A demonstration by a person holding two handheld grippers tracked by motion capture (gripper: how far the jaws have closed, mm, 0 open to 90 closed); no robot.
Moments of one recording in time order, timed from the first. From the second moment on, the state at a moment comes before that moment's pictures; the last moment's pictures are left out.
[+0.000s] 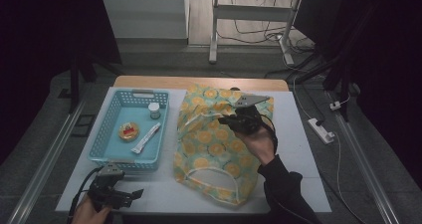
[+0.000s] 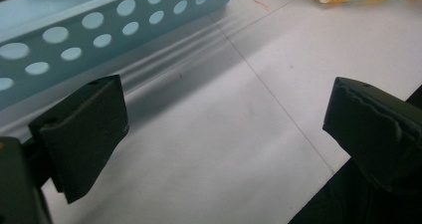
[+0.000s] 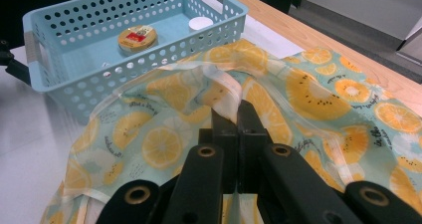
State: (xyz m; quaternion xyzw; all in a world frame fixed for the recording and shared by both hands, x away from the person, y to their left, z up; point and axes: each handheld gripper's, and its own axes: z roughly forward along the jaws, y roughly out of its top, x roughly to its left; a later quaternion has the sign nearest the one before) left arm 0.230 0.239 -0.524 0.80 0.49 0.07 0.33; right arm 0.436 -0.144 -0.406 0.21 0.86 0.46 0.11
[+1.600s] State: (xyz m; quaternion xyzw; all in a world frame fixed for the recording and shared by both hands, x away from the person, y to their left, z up) left arm 0.220 0.251 -0.500 0.77 0.50 0.08 0.39; right arm 0.436 -0.139 -0.416 0.21 0.88 0.43 0.09
